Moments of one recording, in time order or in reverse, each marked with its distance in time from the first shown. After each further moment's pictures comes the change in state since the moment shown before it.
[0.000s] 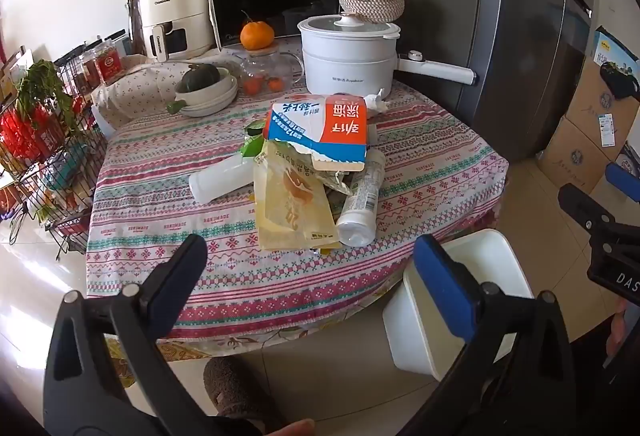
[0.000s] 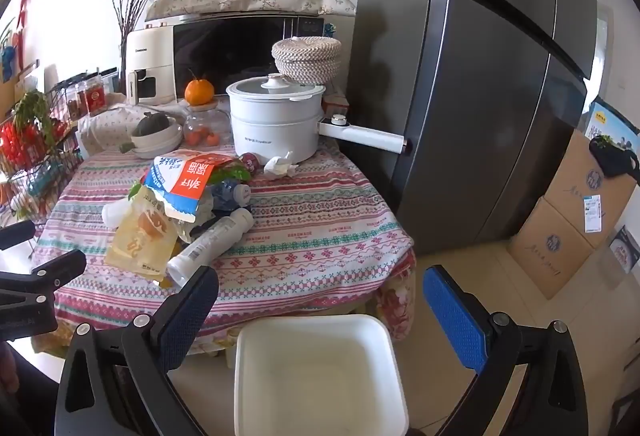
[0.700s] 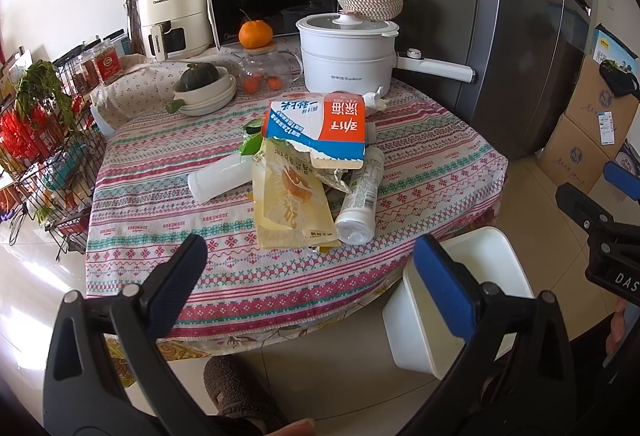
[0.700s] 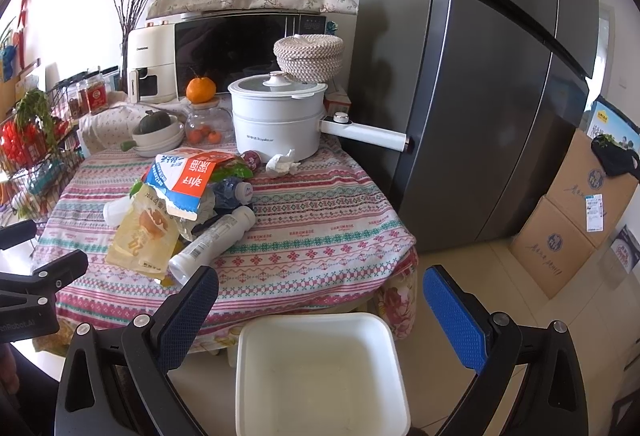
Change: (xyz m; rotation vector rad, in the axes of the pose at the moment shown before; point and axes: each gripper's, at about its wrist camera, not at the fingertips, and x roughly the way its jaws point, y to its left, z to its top) left arm 0.000 0.000 0.000 0.000 0.000 0.001; right arm 0.001 0.001 0.000 -0.002 0.003 0.002
